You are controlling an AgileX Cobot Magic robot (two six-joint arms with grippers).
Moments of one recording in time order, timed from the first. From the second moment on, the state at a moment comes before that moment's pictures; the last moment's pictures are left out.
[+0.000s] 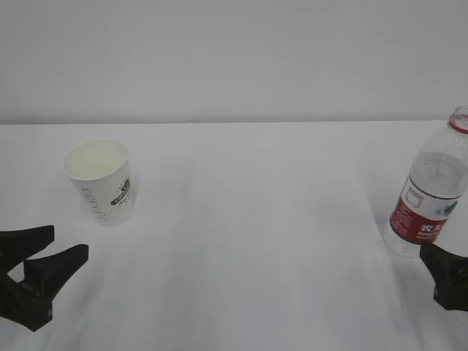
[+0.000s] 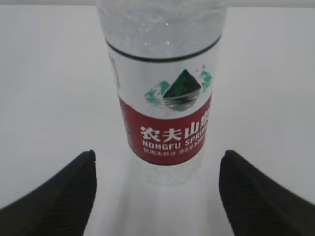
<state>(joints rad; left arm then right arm) -0.25 1.61 -0.06 0.30 -1.14 -0.08 0.09 1.67 -0.01 -0.03 -1.14 0.01</state>
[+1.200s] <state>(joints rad) -0.25 1.61 -0.06 0.30 -1.14 -0.08 0.09 1.81 -0.16 -0.05 -1.15 0.01</state>
